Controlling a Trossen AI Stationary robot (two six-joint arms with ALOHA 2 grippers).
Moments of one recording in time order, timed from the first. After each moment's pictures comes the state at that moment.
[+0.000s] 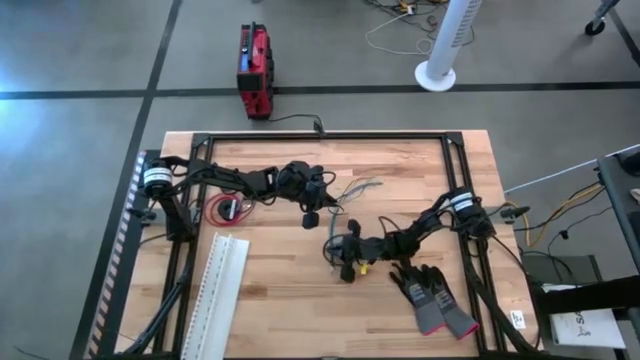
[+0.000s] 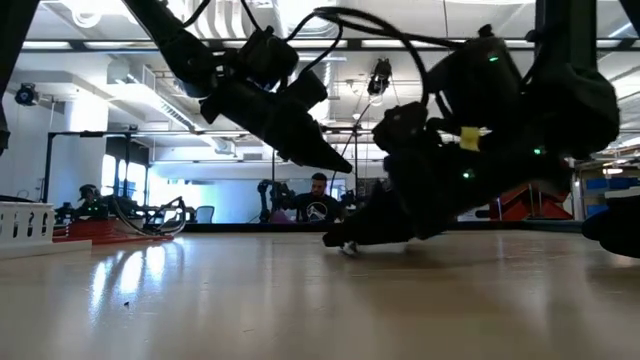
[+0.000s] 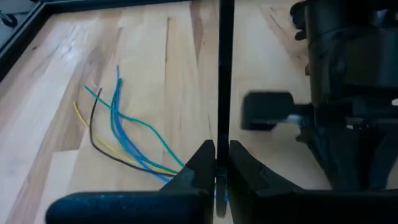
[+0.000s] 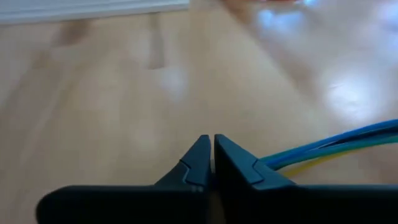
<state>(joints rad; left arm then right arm) 0.23 1.75 0.93 0.31 0.25 0.20 0.26 2.17 0.68 1.01 0.31 0.25</state>
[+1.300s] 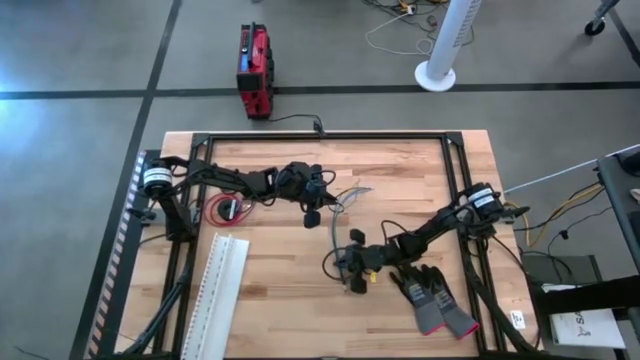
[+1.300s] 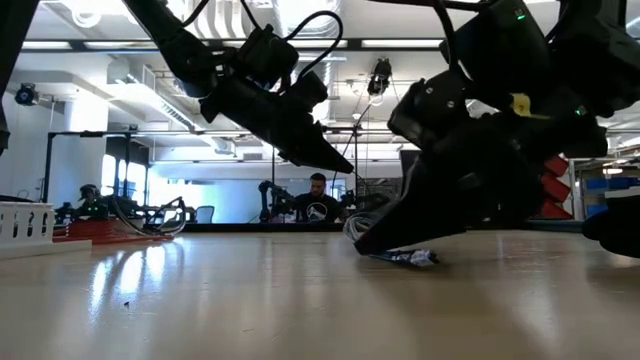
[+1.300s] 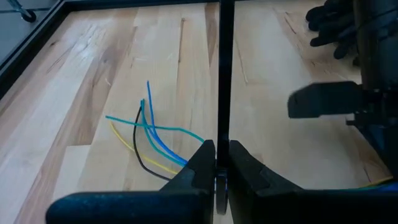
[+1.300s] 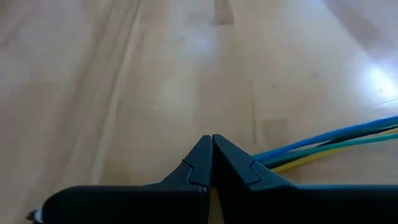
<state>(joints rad) 0.22 1.75 0.92 0.32 0.19 0.17 0.32 2.03 0.68 0.71 0.21 0.25</state>
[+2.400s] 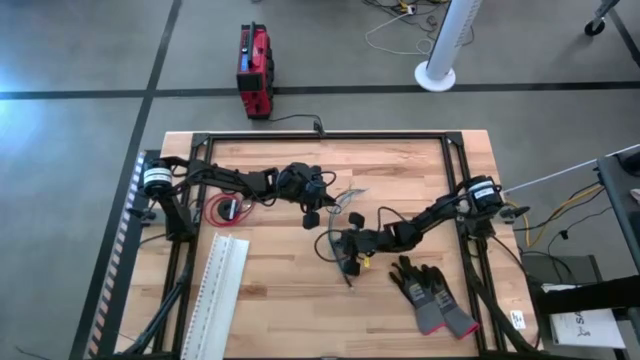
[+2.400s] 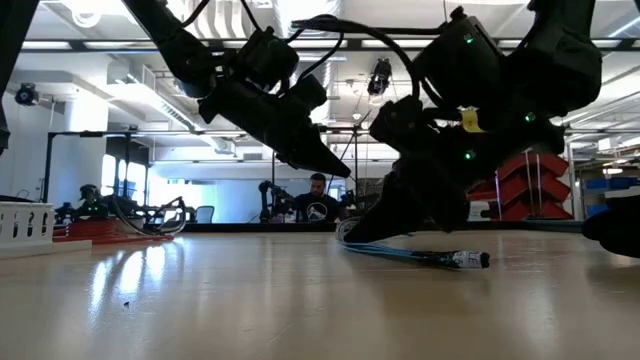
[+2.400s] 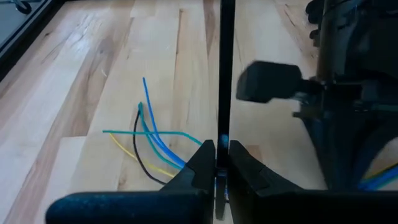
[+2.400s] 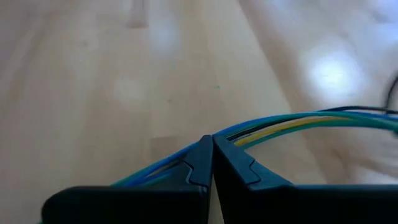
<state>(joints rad) 0.22 1.75 0.92 0.30 0.19 0.16 0.20 2.00 0.71 0.62 0.26 0.16</state>
